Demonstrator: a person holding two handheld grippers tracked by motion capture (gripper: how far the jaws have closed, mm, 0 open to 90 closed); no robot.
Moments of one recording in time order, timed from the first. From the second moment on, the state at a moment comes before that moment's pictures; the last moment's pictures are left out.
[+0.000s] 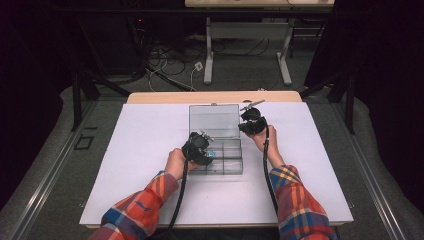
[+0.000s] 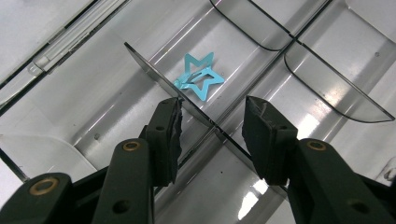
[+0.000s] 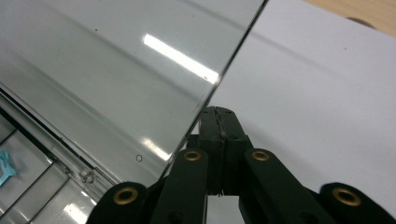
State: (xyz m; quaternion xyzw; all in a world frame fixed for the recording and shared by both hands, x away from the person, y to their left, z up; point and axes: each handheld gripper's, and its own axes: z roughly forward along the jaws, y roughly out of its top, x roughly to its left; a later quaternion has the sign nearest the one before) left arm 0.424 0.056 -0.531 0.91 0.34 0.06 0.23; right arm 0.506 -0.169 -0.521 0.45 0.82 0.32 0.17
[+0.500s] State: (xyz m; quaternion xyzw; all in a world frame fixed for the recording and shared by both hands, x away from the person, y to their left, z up) left arm 0.424 0.056 -0.531 0.91 0.34 0.06 0.23; right arm 0.503 -0.169 -0.507 0.43 0.83 0.32 0.19
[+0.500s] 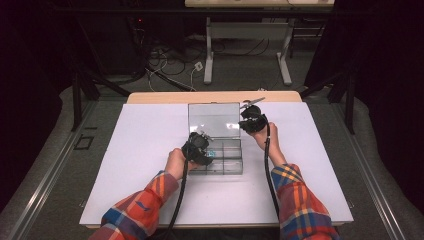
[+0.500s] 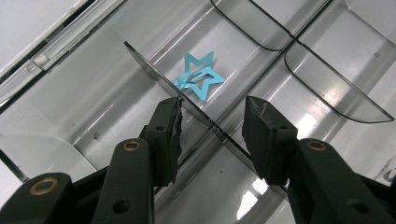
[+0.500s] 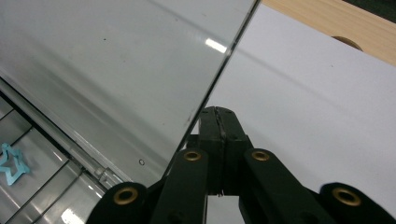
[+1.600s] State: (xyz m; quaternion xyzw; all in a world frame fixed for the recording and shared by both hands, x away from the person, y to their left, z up) left arm 0.451 0.104 -0.461 0.90 0.36 0.10 0.23; right arm 0.493 -0.168 -0.491 0.41 0.82 0.34 0.19
